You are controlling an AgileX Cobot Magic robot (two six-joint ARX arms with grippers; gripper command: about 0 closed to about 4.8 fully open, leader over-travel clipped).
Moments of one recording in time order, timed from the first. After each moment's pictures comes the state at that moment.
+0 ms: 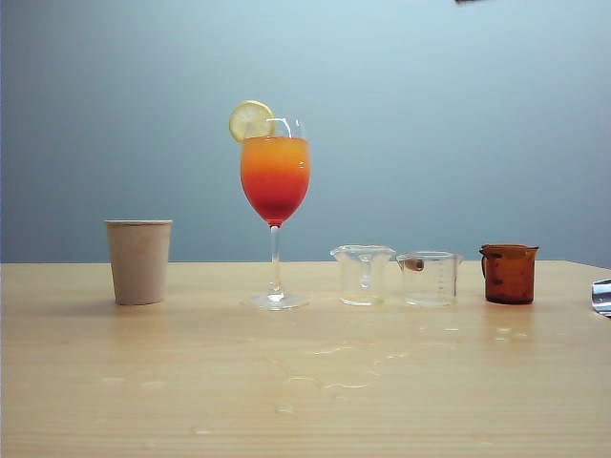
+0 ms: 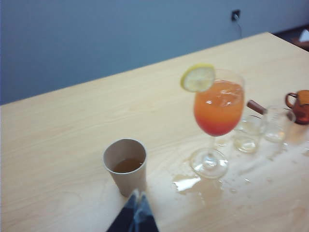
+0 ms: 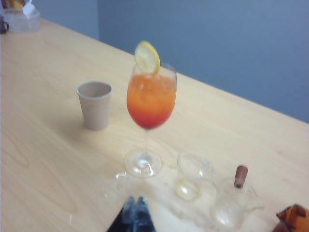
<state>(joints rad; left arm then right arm) -0.20 0.61 0.81 -0.42 0.18 0.16 0.80 0.66 0.51 0.03 0.18 -0.11</state>
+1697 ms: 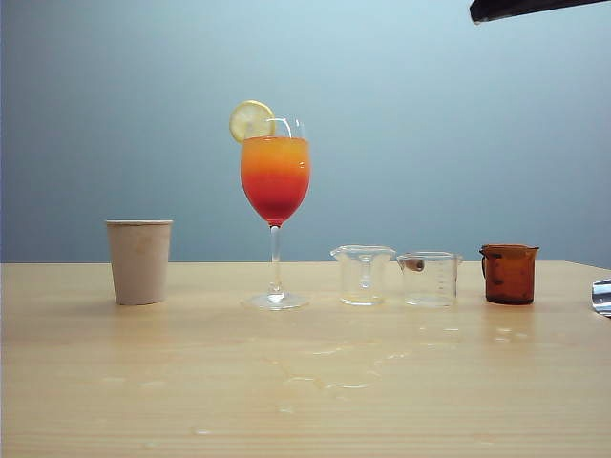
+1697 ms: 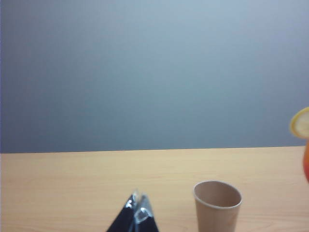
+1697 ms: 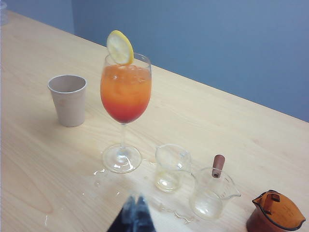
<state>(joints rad) -0.05 -0.01 0.08 0.18 -0.03 0.08 0.80 0.66 0.49 0.04 0.27 -0.11</state>
